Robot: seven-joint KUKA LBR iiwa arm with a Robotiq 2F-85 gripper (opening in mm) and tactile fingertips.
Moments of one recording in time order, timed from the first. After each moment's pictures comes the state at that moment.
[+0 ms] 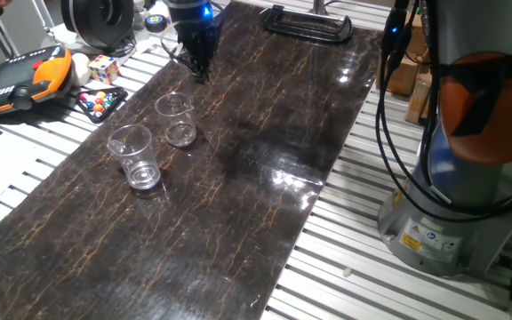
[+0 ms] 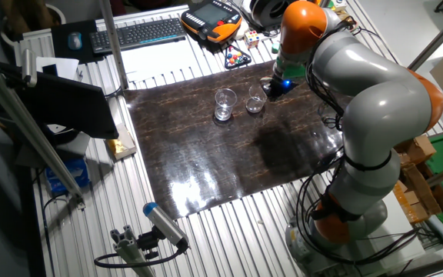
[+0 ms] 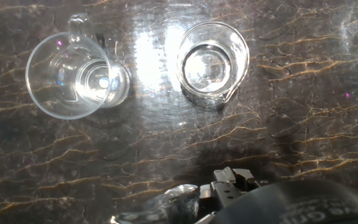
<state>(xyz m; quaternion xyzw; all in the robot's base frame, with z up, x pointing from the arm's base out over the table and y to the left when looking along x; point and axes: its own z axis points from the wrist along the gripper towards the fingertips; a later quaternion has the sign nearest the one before) 0.514 0.003 0.237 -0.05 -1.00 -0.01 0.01</state>
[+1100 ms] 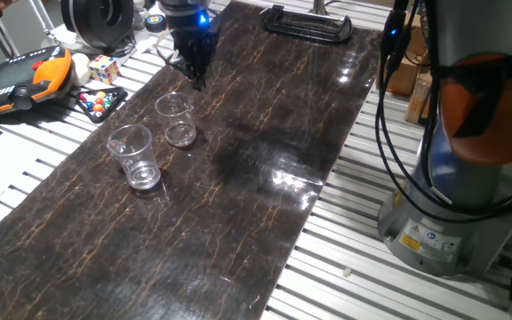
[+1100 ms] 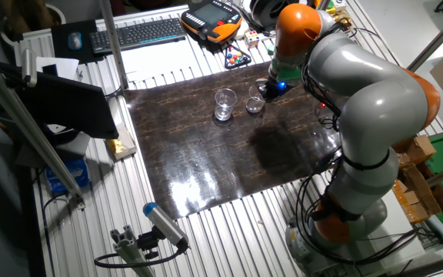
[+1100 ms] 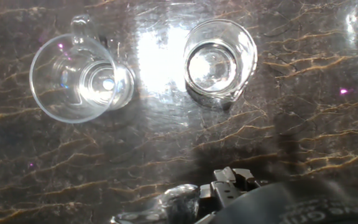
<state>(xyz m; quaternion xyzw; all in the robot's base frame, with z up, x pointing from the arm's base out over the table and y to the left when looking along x) 0.521 0.017 0.224 -0.08 -1.00 -0.01 0.01</state>
